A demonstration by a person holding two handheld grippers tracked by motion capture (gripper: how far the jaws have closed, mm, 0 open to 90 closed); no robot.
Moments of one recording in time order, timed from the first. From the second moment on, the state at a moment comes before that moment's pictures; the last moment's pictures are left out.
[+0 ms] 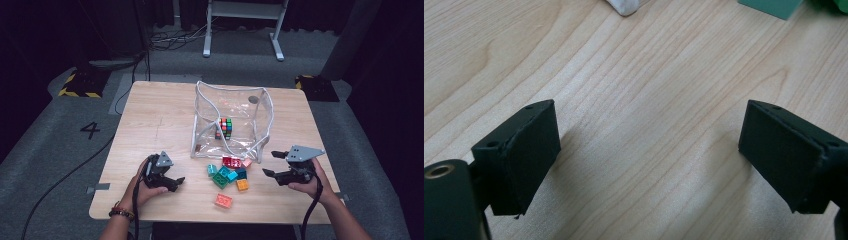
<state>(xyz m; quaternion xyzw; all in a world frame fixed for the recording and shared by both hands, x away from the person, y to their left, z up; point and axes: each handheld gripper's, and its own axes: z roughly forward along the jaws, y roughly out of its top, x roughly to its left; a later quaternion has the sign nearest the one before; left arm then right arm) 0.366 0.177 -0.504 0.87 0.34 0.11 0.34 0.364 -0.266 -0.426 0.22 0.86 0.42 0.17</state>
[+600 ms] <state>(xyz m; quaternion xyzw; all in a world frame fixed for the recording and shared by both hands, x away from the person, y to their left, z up) 0.366 0.177 -0.504 0.87 0.34 0.12 0.34 0.350 -0.226 -0.486 0.19 0.89 0.40 0.10</state>
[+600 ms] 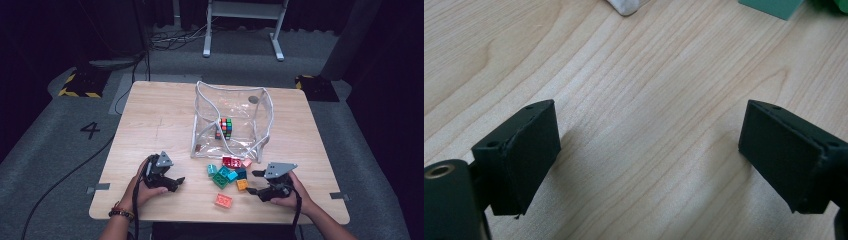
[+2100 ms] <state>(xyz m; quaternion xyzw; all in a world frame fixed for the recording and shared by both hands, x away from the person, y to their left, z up) 0.366 0.176 -0.505 0.87 0.34 0.11 0.34 0.355 -0.210 -0.503 0.15 0.90 0.41 0.08</state>
